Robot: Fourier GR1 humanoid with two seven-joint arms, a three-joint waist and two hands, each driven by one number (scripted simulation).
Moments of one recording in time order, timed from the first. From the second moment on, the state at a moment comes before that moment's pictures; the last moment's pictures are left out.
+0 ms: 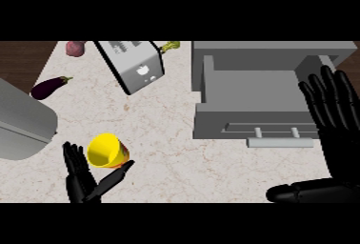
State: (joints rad) left arm 0.08 0.00 -0.03 -1.14 0.42 0.53 -0.77; right arm -0.08 -0.08 -0.03 -2.08 -0.14 0.12 0.15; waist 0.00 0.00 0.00
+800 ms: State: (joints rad) left arm -0.05 0.00 0.04 -0.90 0.49 0.39 -0.91; right arm -0.12 -0.08 -0.05 -2.08 -0.15 0.12 0.18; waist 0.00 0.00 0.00
